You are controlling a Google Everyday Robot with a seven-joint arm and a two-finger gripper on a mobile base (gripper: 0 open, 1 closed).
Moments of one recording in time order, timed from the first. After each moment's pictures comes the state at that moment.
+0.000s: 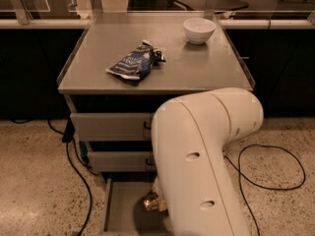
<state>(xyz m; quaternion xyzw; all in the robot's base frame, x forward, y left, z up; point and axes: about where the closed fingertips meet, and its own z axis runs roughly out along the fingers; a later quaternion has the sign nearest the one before) 0.505 -0.011 0.326 -0.82 0.56 0.06 0.10</state>
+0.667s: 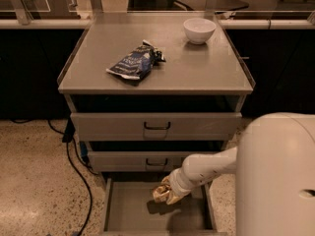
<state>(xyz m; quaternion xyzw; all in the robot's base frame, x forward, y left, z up) 0.511 -0.049 0.381 -0.80 0.56 0.07 0.20</state>
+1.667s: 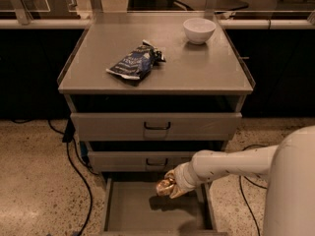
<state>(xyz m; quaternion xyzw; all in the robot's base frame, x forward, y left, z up) 0.521 -0.066 0.415 -0.79 0.56 0.05 0.24</state>
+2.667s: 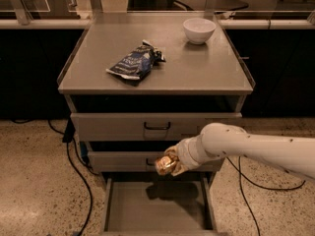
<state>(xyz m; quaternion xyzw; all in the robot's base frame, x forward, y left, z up) 0.547 -0.064 0.556 -0.82 0.49 0.00 0.29</state>
